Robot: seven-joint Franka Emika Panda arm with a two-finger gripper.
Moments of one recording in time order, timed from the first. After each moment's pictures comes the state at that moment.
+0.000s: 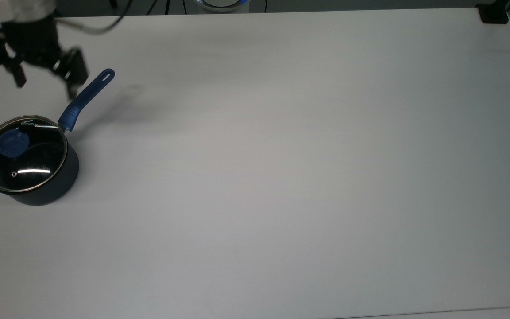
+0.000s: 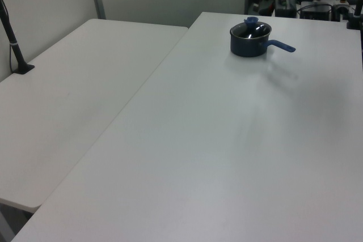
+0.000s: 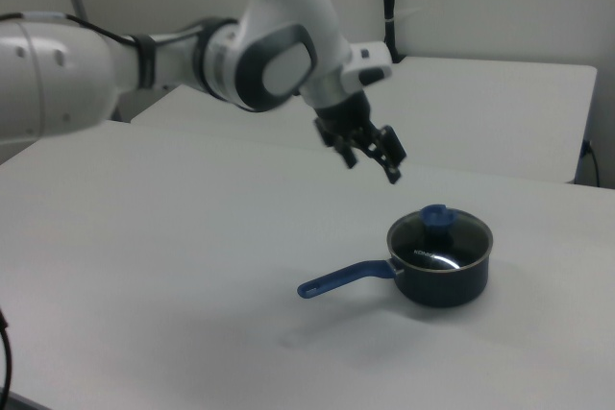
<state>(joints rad) -0.19 0.25 -0.17 -1.60 -0.06 2.15 -0.10</state>
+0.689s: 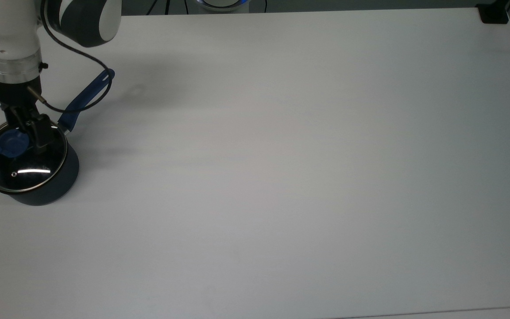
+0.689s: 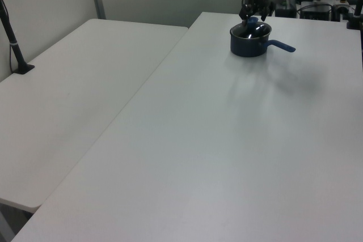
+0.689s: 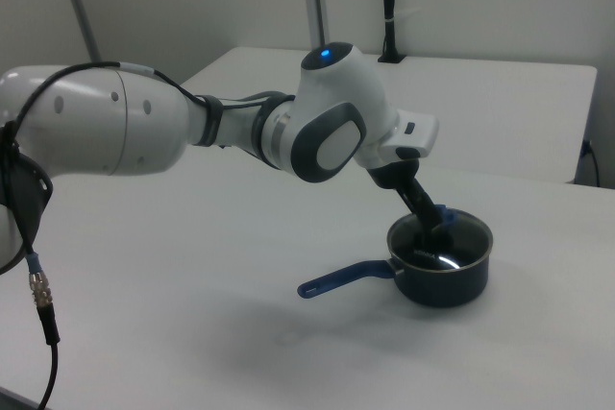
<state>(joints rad) -0.25 0.45 -0.19 -1.60 -0.06 2.44 0.35</state>
